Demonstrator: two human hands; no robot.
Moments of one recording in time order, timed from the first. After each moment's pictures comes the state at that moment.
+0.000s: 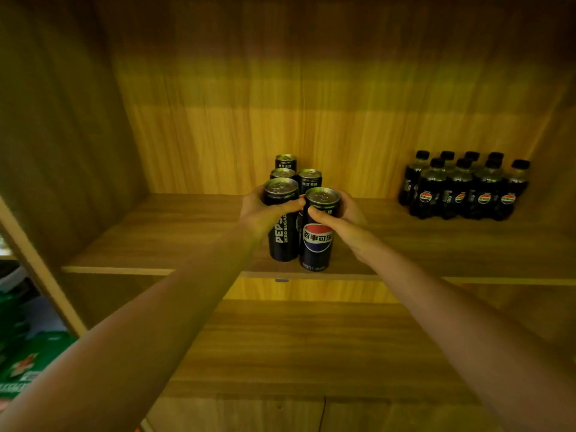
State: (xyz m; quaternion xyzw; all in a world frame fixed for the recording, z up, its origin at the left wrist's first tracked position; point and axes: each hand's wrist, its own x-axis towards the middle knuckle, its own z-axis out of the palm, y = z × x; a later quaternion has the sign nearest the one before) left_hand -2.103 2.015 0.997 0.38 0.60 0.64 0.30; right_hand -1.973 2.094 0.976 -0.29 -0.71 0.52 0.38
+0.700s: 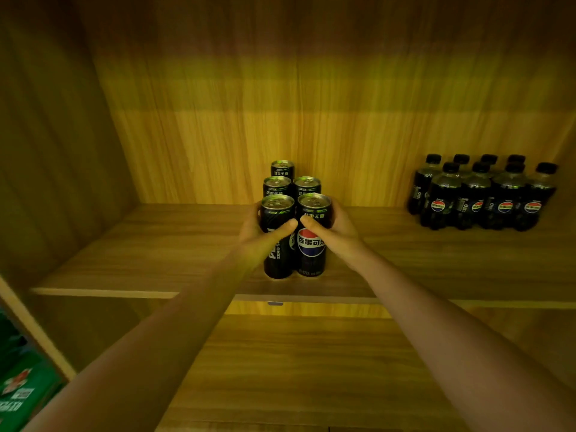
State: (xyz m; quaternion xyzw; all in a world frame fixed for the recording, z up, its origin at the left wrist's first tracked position) left_hand -2.134 2.065 0.939 0.42 0.60 0.61 0.29; right_hand -2.002 2.150 0.948 -0.28 -0.72 0.52 0.38
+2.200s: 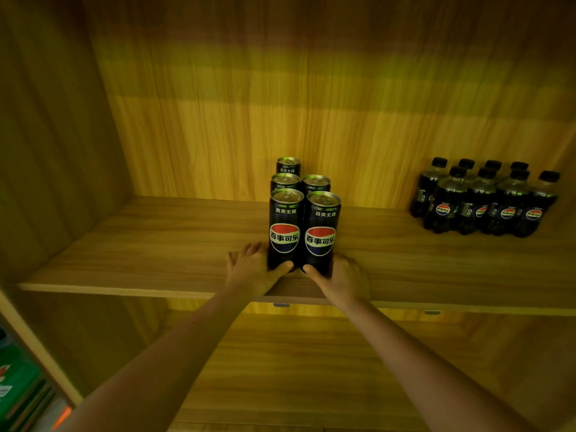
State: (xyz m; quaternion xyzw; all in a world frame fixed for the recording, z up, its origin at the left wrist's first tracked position) left_hand -2.159 2.063 0.879 0.53 0.82 0.19 0.06; right_hand -2.004 2.139 0.862 -0.49 -0.82 0.16 0.26
